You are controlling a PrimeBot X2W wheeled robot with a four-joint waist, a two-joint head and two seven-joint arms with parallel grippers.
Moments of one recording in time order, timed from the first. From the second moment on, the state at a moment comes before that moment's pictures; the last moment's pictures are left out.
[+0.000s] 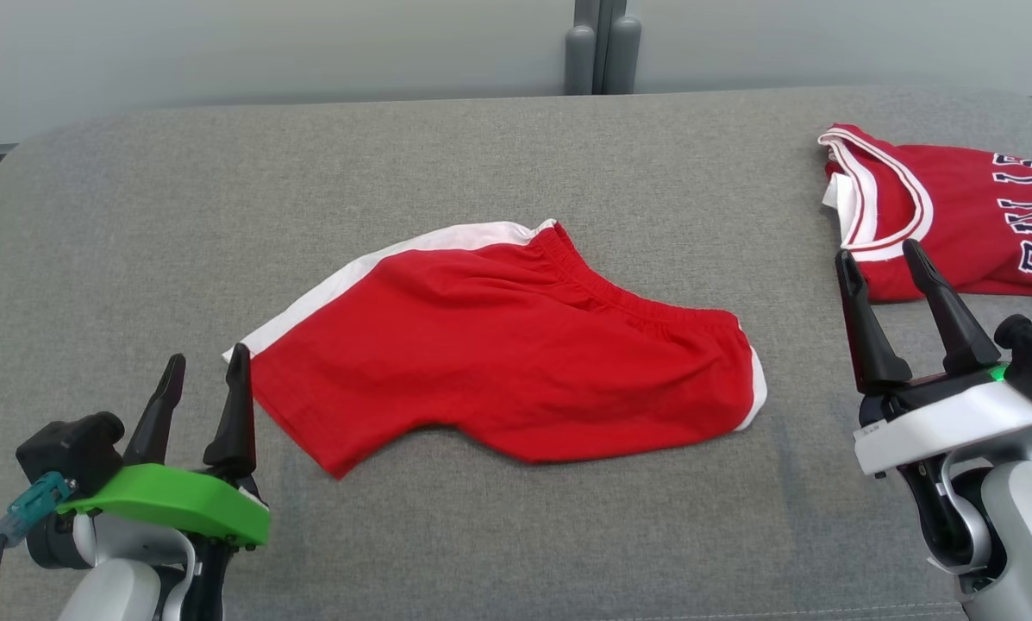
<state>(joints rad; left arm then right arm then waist) -0.10 0.26 -0.29 0.08 -0.73 0.12 -0.18 -0.06 -0.31 0.24 -0.07 0.45 -0.04 -0.19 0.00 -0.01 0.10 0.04</state>
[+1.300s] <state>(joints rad) -0.37 0.17 -0.36 0.17 -0.77 0.11 0.01 -0.53 -0.29 0.42 0.28 0.47 0.08 0.17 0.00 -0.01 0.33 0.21</state>
